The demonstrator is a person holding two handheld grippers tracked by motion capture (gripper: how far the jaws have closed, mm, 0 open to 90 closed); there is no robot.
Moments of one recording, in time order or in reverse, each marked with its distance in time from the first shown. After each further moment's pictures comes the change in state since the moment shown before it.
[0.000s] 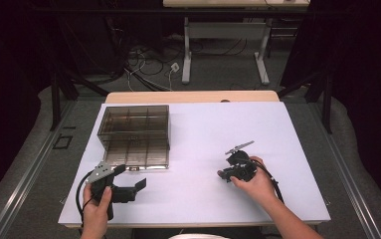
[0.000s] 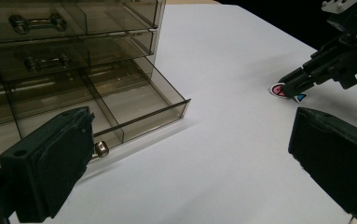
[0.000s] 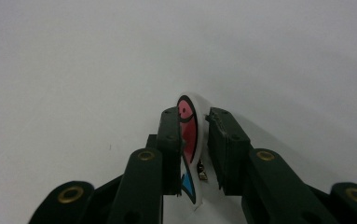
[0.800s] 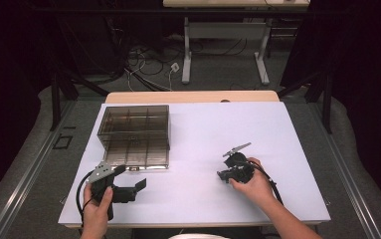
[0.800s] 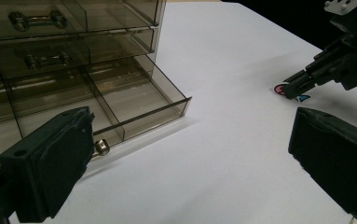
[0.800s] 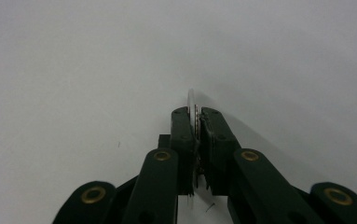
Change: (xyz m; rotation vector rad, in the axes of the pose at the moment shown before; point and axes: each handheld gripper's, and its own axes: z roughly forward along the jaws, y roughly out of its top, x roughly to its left) left arm 0.000 0.000 0.001 0.006 0.003 -0.001; right arm 0.007 -0.003 0.006 -0.044 0.001 -0.025
